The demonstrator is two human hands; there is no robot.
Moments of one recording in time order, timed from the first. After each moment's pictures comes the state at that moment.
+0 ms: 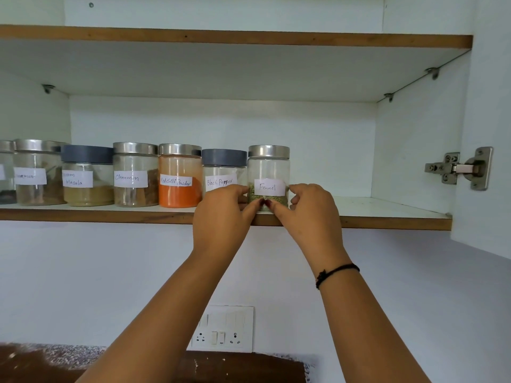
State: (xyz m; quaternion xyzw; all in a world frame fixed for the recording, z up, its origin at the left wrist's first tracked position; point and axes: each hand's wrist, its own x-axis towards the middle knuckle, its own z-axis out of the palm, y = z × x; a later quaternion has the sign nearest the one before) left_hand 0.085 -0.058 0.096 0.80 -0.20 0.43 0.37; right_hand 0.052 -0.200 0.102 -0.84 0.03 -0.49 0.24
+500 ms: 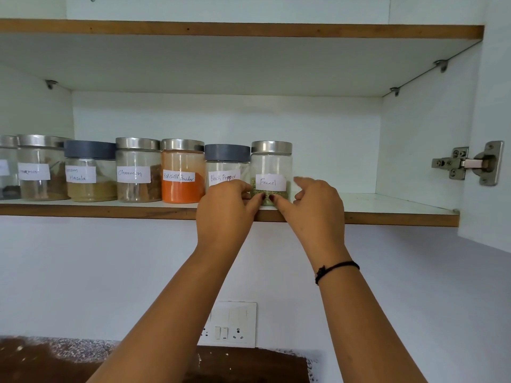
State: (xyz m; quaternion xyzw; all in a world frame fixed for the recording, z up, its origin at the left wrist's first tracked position) left_hand 0.089 -0.060 0.097 0.82 -0.18 0.44 0.34; right_hand 0.058 -0.199 0.100 -0.82 0.05 -0.51 0.25
